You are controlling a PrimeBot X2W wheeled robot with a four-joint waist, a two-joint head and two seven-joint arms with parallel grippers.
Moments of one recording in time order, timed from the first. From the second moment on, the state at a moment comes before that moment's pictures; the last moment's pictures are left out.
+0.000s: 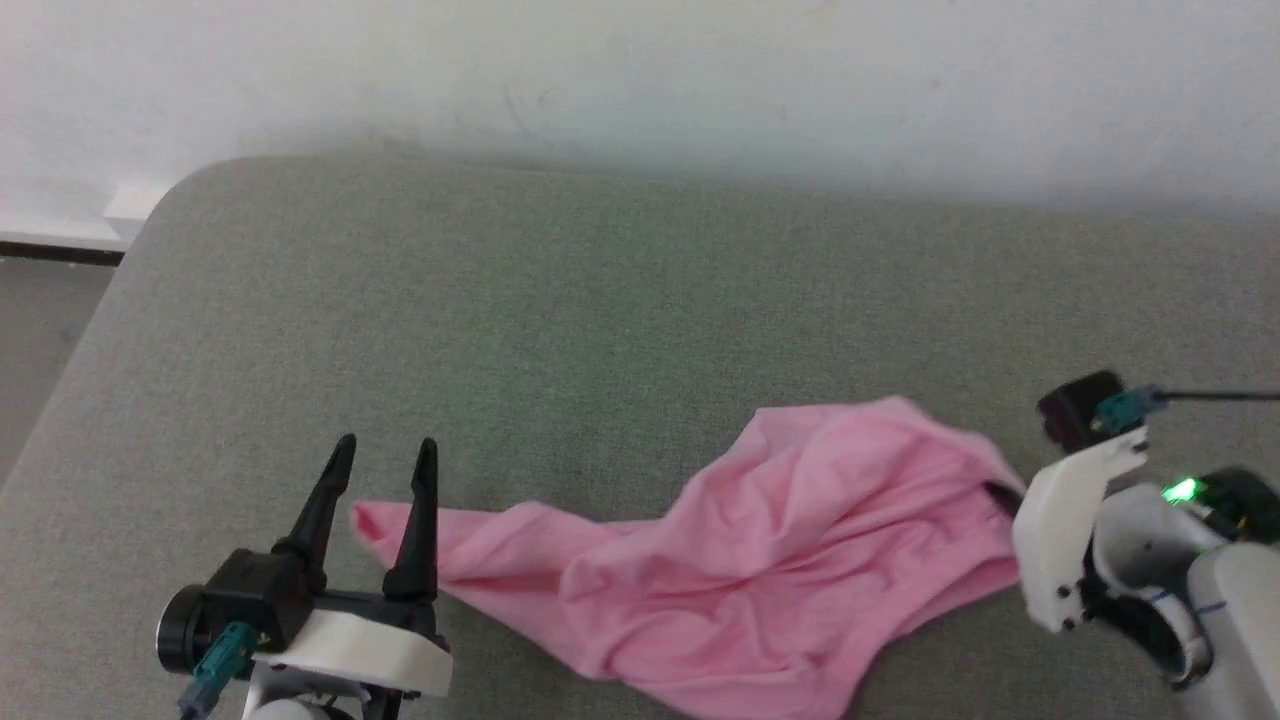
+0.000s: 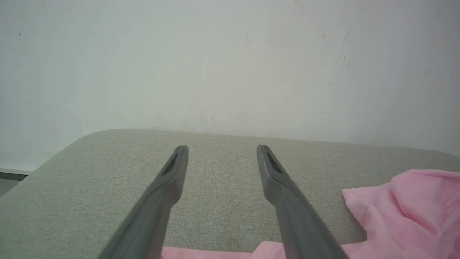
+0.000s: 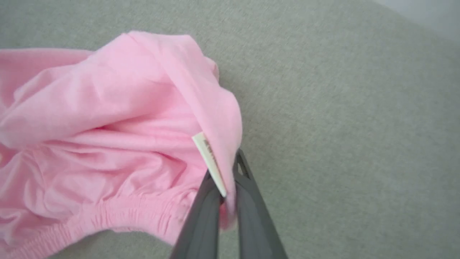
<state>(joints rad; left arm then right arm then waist) 0.01 0.23 -0.16 0.01 -0.30 0.02 -0.26 -0.20 -0.34 0.22 0.09 0.39 0.13 0.72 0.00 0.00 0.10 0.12</state>
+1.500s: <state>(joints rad) 0.00 0.18 -0.22 0.13 -0.30 -0.12 -0.06 0.07 -0.08 -0.01 -0.07 0.14 0.13 -0.04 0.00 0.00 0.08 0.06</state>
